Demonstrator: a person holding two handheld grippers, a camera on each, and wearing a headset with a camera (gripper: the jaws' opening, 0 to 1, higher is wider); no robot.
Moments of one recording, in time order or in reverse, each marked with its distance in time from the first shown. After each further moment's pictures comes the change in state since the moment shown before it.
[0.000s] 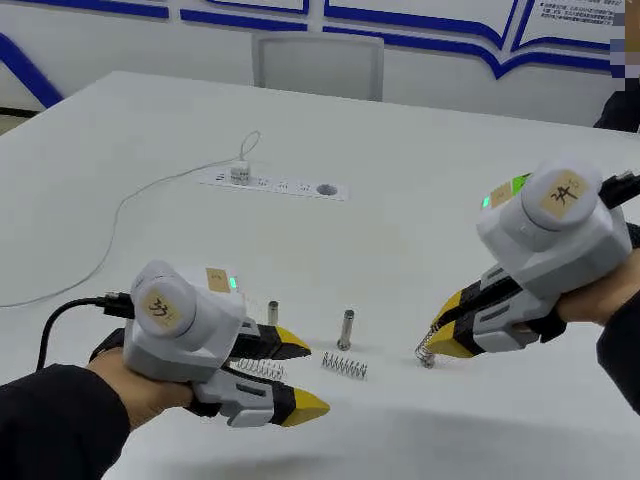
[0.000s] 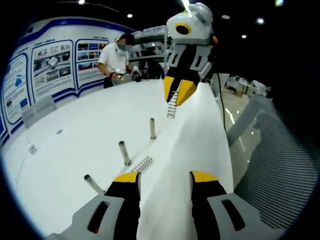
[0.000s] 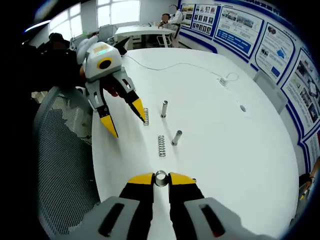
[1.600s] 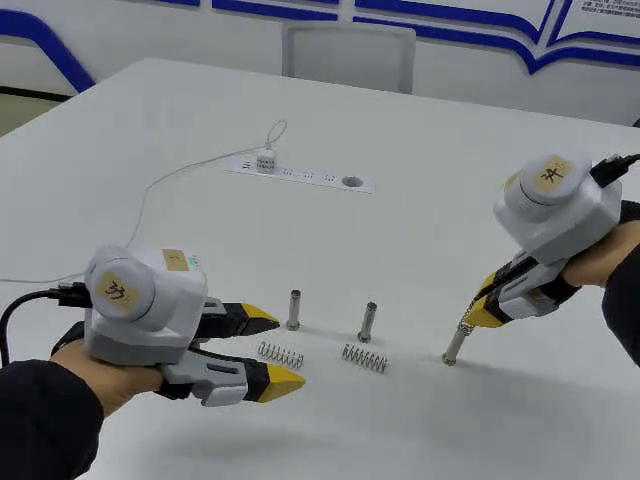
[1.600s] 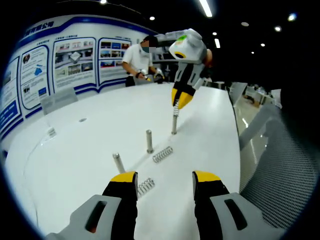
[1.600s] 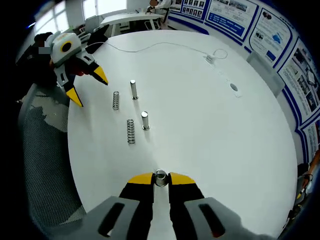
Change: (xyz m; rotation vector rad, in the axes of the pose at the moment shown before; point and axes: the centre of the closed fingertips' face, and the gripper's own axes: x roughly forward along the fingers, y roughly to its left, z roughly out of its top) left arm -0.035 0.025 -0.014 -0.099 -0.040 0.150; right arm 0.030 -0.051 -0.027 0.060 0.141 -0.028
